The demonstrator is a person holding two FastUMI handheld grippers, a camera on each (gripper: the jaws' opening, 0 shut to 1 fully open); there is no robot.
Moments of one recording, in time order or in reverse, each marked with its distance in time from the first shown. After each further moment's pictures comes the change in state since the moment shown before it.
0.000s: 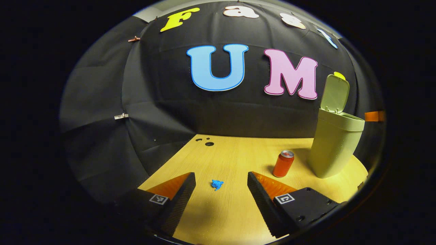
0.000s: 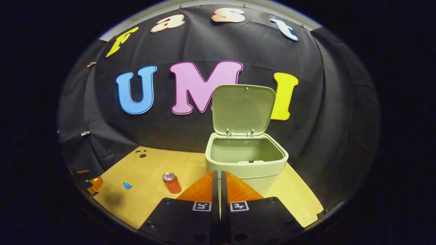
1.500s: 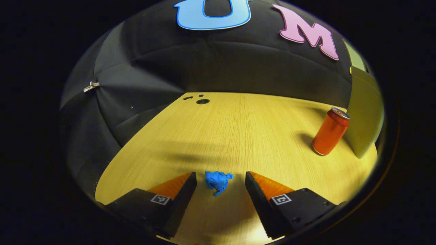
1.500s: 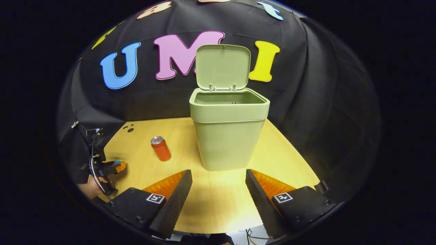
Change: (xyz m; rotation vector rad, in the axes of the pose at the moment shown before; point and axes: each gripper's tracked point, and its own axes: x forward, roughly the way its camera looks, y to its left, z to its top) left arm 0.193 0.006 -0.133 0.030 0.316 -0.029; right arm -0.048 -0.010 -0.100 0.060 0.306 -0.127
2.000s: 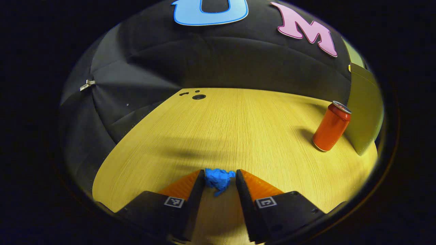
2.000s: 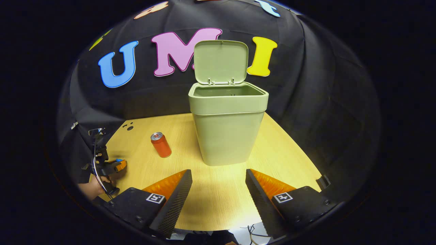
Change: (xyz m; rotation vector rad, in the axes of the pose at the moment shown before) left arm 0.007 -0.005 -0.004 0.011 0.003 -0.018; right arm -0.004 0.000 -0.010 0.024 0.017 -0.010
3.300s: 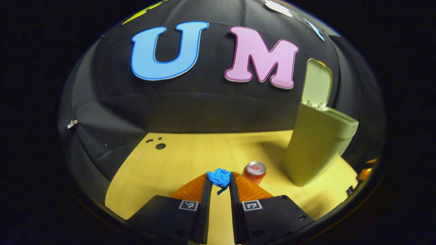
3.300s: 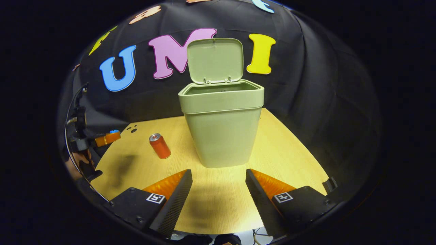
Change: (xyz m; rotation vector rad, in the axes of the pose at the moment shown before) left arm -0.138 -0.152 0.168 0.038 -0.235 -0.281; right arm 0.021 -0.029 -0.002 0.029 -0.031 0.079
